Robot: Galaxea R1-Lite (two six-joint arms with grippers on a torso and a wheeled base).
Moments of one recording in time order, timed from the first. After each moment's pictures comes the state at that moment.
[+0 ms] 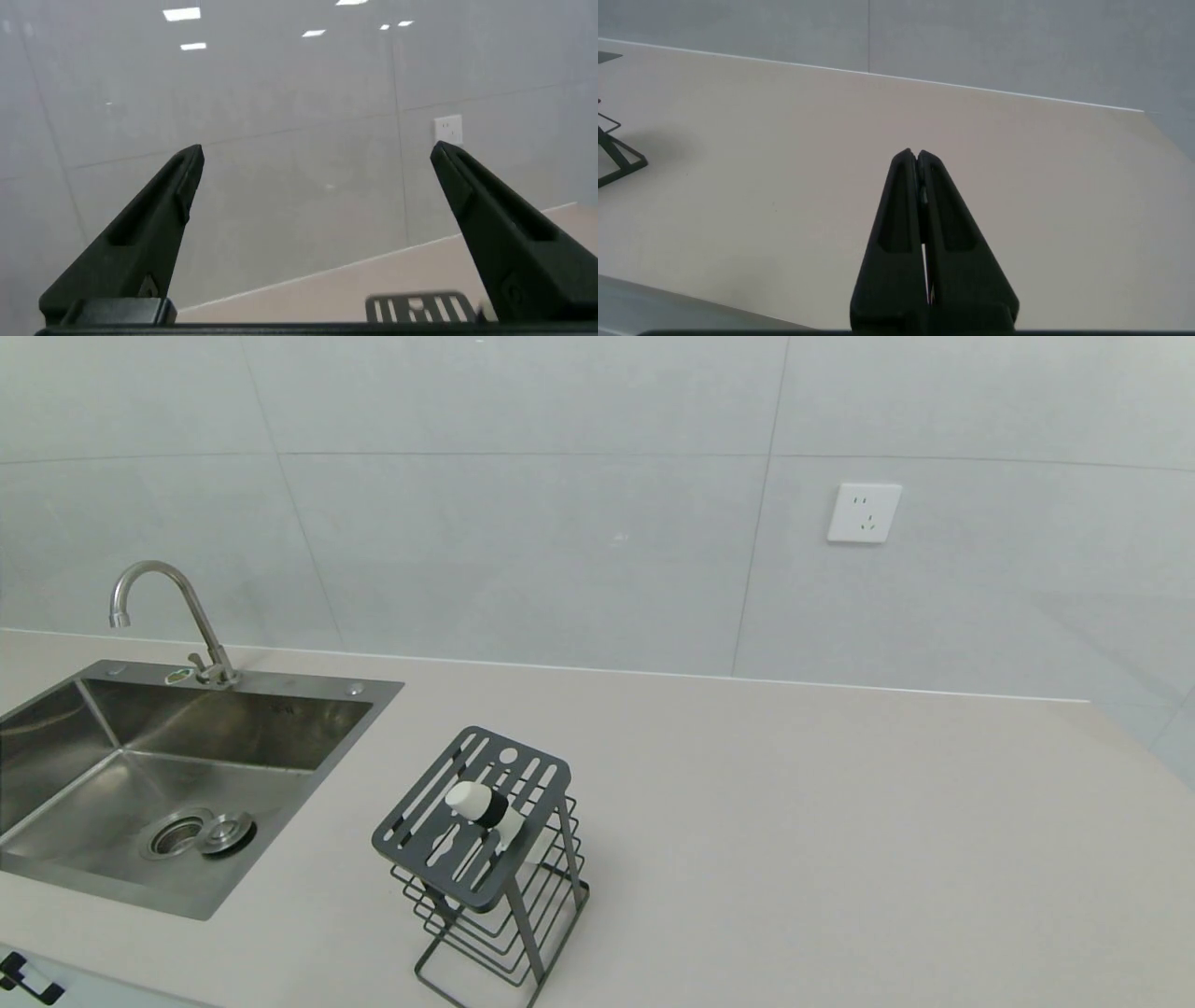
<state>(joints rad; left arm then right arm) -0.08 0.63 -0.14 -0.99 -0.32 -0.01 0.00 0.01 0.00 -0.01 0.09 -0.07</state>
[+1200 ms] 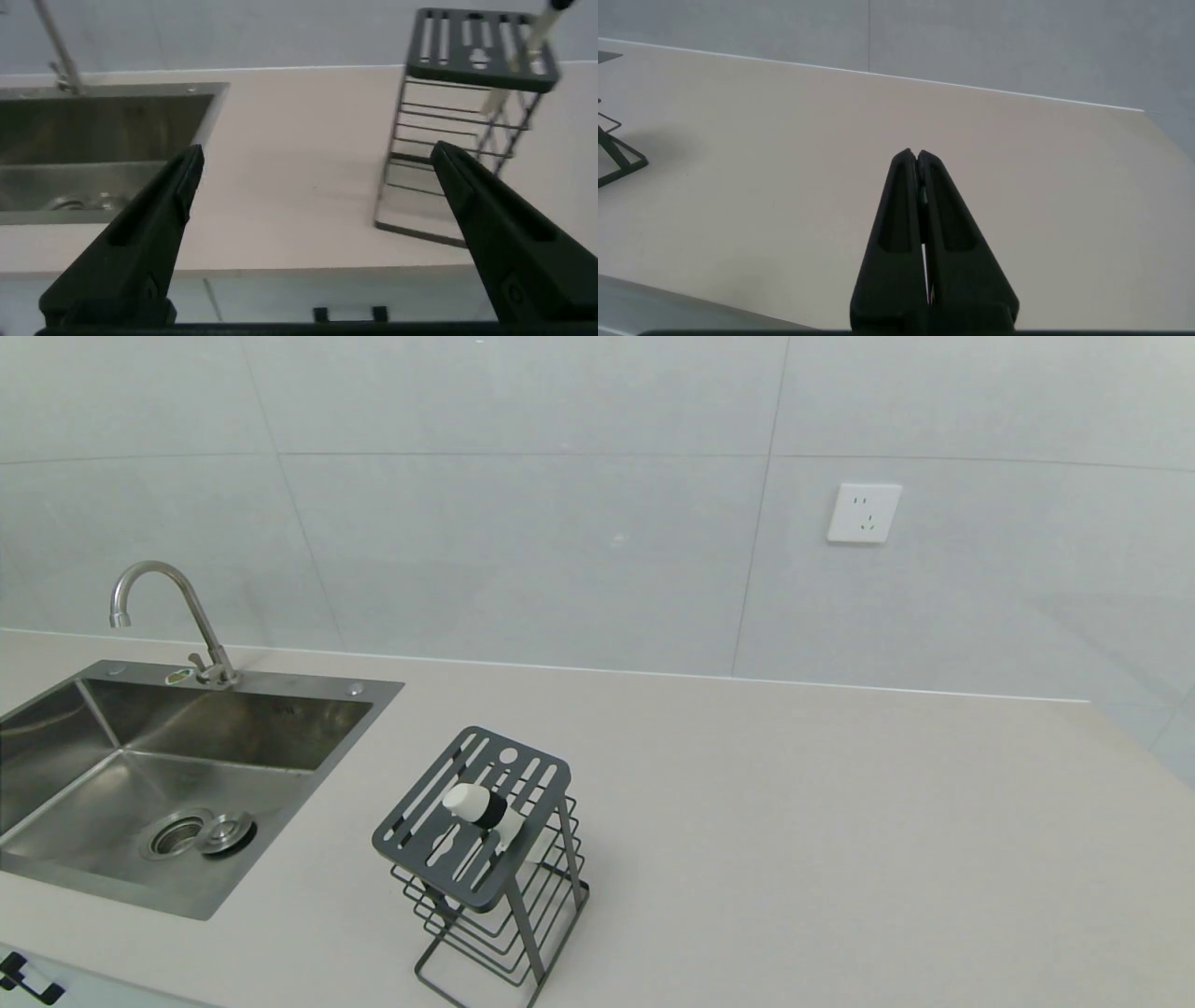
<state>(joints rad) 0.00 0.00 0.00 -0.07 -0.01 0.17 0.00 0.01 0.00 -0.01 0.09 -0.07</state>
